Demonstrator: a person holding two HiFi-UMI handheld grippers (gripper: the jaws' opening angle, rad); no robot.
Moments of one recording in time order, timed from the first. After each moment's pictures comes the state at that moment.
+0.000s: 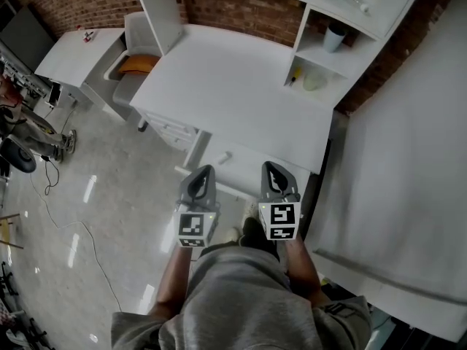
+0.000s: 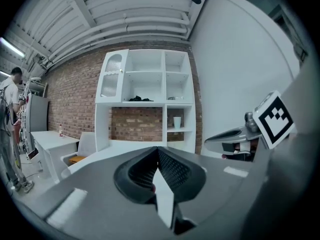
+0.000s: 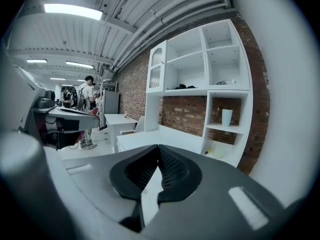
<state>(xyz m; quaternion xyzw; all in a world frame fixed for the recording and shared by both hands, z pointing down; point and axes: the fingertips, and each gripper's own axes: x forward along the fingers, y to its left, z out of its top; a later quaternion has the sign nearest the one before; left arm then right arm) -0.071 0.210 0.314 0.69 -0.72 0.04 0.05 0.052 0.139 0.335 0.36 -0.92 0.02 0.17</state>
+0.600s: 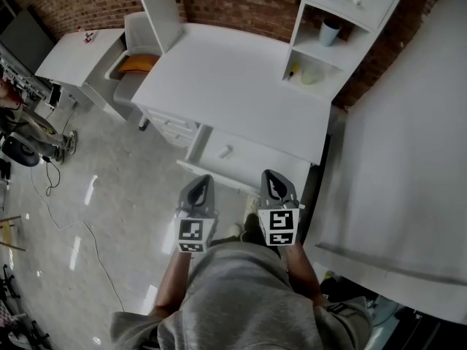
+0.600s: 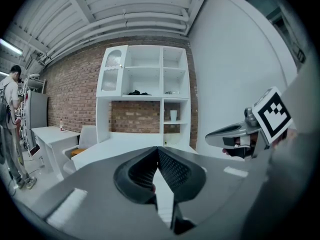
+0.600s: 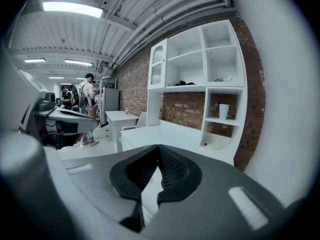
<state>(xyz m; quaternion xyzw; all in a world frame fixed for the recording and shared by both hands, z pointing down) -0.055 0.266 0.340 0.70 -0.71 0.07 0.08 0.074 0.194 0.353 0.37 -0.91 0.04 0.18</state>
